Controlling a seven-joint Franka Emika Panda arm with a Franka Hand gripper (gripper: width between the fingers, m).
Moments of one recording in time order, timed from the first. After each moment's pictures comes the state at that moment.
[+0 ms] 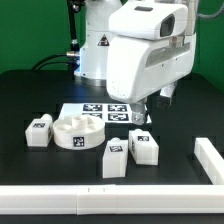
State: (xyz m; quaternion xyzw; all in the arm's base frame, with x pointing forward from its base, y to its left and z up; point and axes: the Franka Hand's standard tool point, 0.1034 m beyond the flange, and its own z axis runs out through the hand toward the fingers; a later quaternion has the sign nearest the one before) arm 0.582 0.047 0.098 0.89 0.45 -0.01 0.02
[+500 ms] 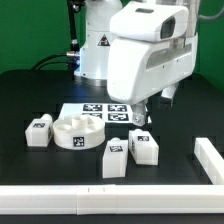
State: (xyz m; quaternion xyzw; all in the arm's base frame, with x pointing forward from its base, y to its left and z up) arm 0.572 0.052 0.088 0.91 0.42 -0.02 0.01
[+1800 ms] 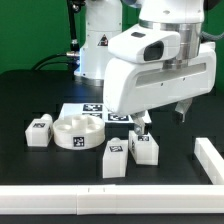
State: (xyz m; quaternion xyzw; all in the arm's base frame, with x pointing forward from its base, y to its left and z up) arm 0.556 0.064 0.062 0.96 0.28 -0.02 0.00
